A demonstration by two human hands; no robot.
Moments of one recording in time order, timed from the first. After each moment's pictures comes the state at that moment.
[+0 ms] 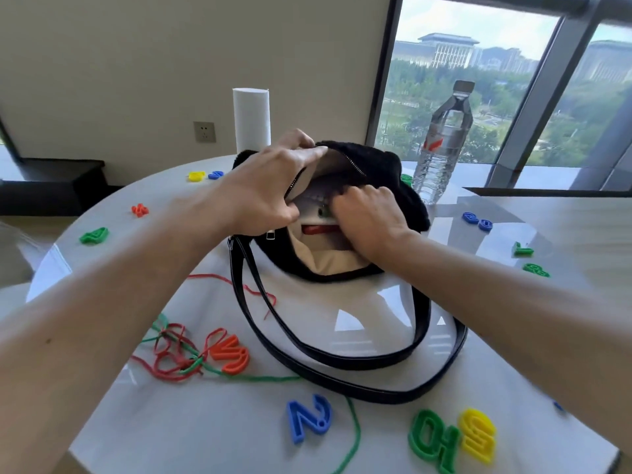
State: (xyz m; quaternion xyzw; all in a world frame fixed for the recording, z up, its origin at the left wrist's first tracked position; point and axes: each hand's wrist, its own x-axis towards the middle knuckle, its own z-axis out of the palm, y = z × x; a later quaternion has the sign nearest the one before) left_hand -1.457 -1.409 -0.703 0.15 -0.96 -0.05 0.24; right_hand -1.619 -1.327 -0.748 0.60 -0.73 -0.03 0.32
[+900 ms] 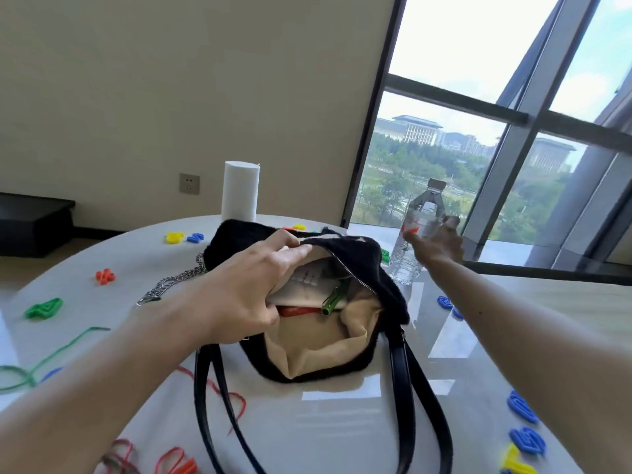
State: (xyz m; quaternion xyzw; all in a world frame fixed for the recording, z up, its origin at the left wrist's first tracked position) left_hand -1.456 -1.412 -0.714 0.14 -0.96 -0.12 0.22; right_hand -1.825 -1.354 -0.711 0.21 -0.88 0.41 0.14
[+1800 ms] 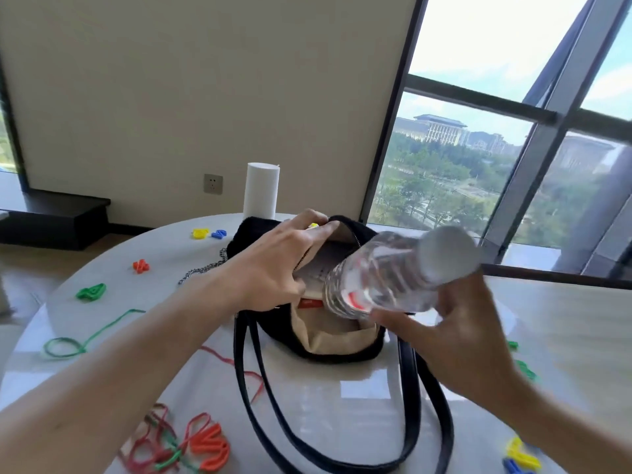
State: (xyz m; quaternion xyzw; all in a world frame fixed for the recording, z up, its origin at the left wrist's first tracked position) left_hand -1.464 -1.408 -0.698 0.13 -0.95 -0.12 0.27; right_hand -1.619 -1.221 -0.715 0.64 -0.51 0.57 0.06
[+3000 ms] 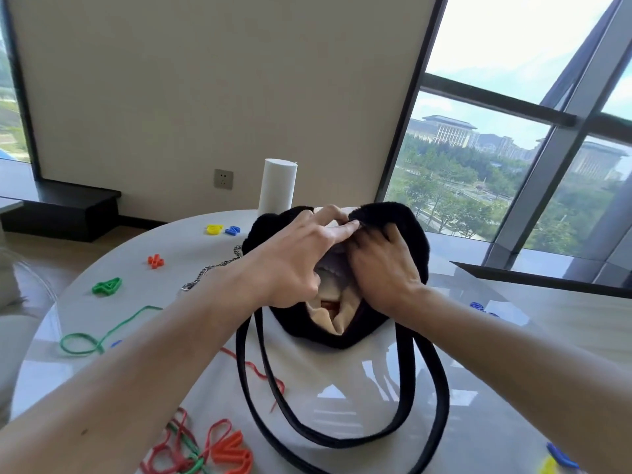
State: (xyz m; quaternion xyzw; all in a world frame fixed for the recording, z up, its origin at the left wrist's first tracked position) left_hand -1.467 -1.422 -0.699 0.14 -0.95 -0.08 0.26; right_hand -1.643 -1.364 -0.718 0.57 -0.71 -0.11 0.39
